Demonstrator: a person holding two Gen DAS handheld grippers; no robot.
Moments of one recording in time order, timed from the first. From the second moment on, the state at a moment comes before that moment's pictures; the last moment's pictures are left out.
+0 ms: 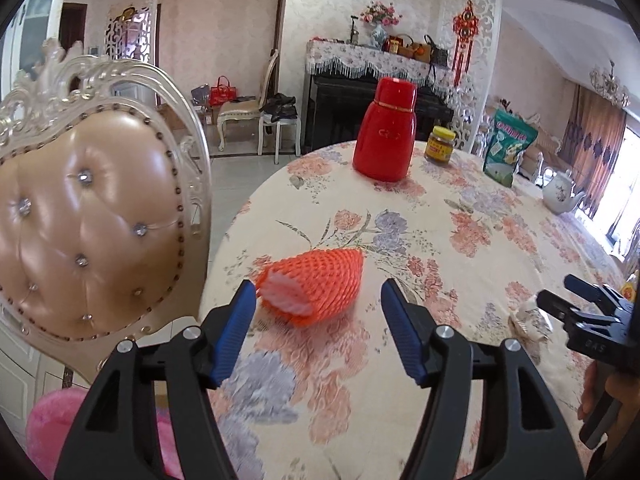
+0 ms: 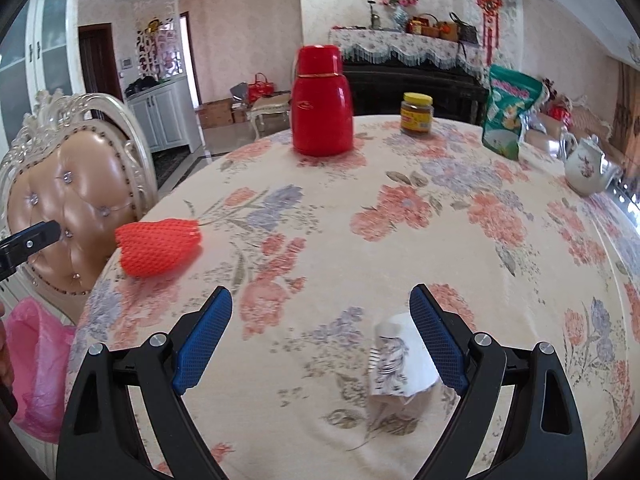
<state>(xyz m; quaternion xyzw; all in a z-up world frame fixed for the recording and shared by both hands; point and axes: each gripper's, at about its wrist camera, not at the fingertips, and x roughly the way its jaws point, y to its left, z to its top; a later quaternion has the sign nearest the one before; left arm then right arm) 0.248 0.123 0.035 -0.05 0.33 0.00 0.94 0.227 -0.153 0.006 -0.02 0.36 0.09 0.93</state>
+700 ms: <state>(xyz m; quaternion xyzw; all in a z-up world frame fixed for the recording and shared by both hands) 0.378 0.098 -0.036 0.01 0.43 0.00 0.90 0.254 -0.184 -0.045 -0.02 0.45 0.06 0.89</state>
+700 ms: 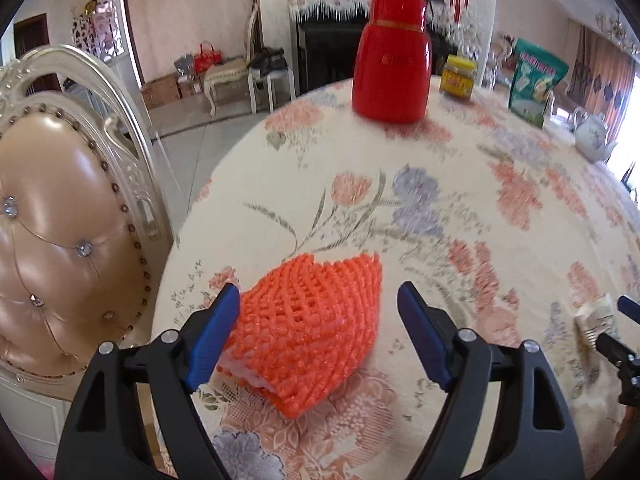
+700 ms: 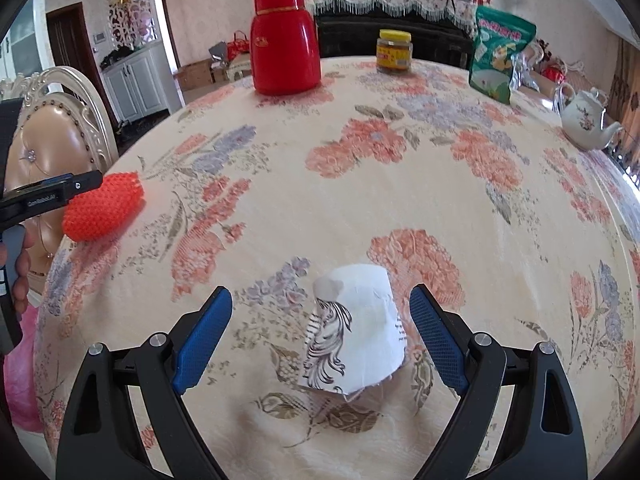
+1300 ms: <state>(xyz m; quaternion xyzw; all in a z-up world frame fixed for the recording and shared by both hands) 0.377 0.098 -0.063 0.06 0.48 0.03 0.87 0.260 -0.196 -0.065 -0.05 0.49 0.03 0.87</state>
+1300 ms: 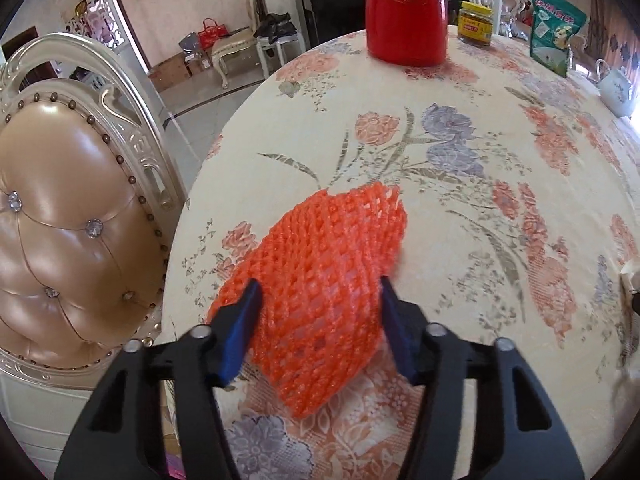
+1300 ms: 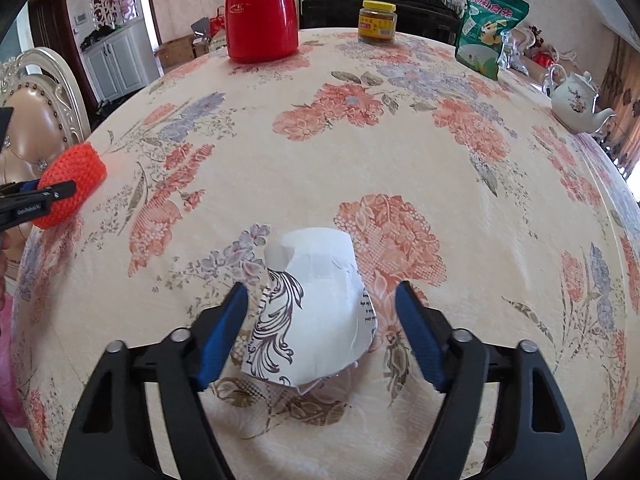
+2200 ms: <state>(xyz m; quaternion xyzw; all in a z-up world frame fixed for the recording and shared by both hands) 0.247 0.061 0.016 -0.05 0.38 -0.06 0.92 0.225 -0.163 0.014 -0.03 0.39 0.08 0.92</state>
